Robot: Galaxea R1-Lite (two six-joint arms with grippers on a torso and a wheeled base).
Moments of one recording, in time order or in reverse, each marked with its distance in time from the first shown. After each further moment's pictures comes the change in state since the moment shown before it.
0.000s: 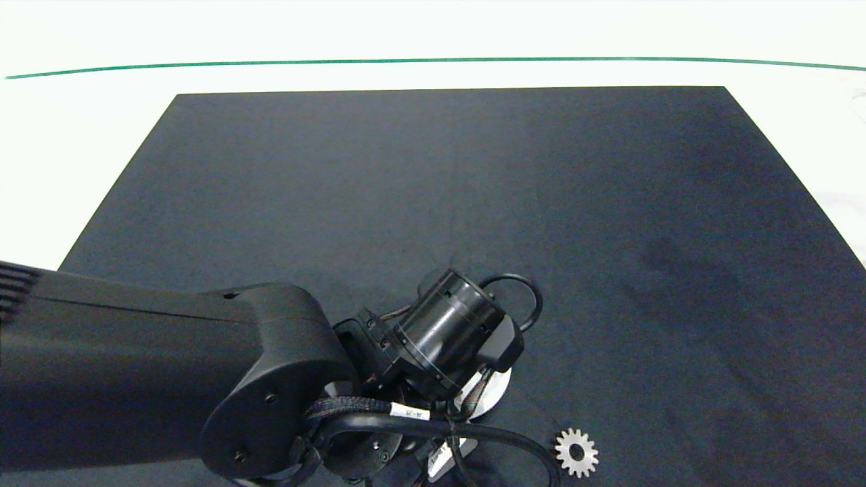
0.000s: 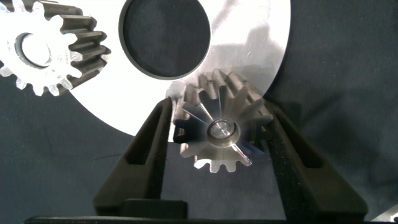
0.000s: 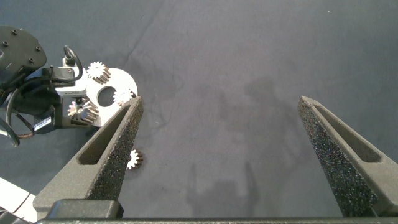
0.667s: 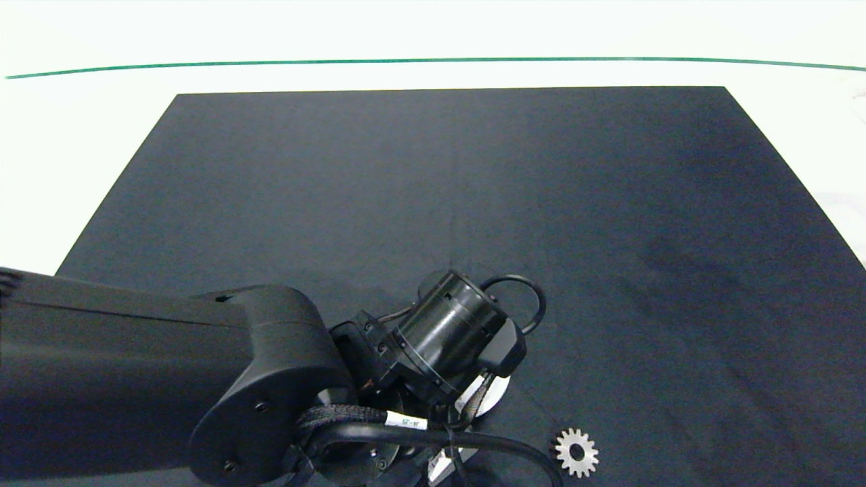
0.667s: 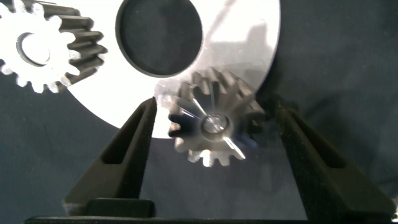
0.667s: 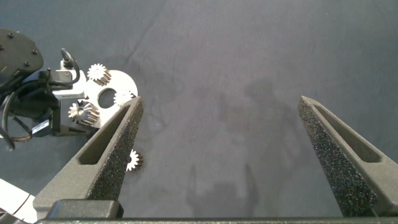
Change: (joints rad) left arm -0.011 -0.010 0.005 -0.001 0.000 0.001; right arm 0.000 0.000 -0.007 0.001 0.000 0.001
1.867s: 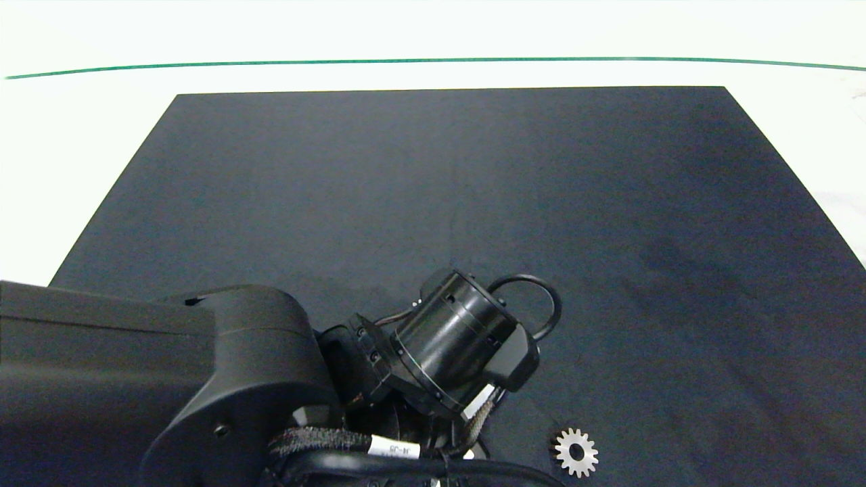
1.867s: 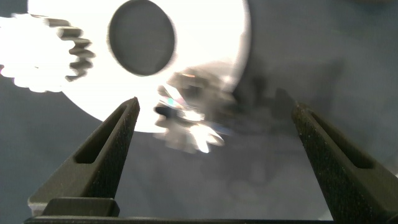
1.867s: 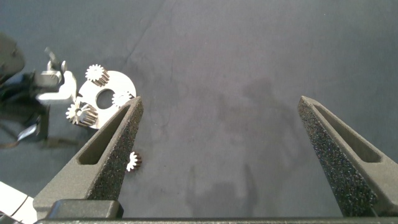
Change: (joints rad) left arm -0.036 -0.032 -0.006 0.017 0.001 0.000; right arm 0.000 0.001 -0.004 0.000 -0.007 0.000
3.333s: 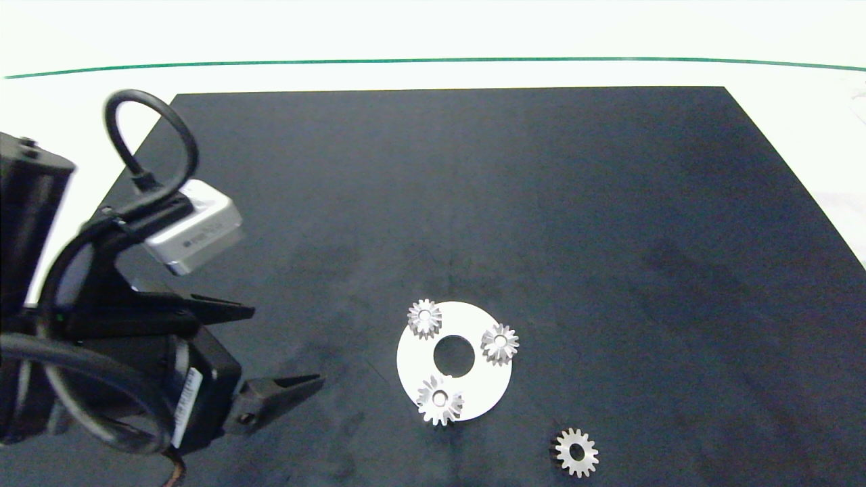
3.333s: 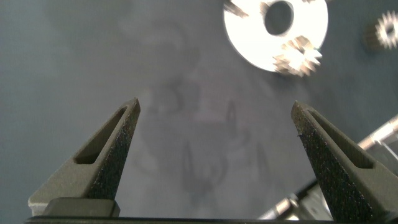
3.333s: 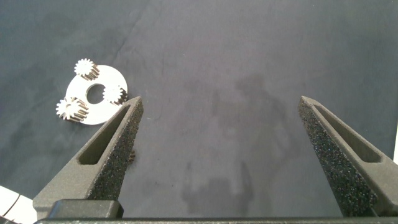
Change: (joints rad) left arm 0.335 -0.562 0.202 0.054 -0.226 -0.097; right arm -0.003 -0.020 -0.004 0.040 -0.040 -0.007
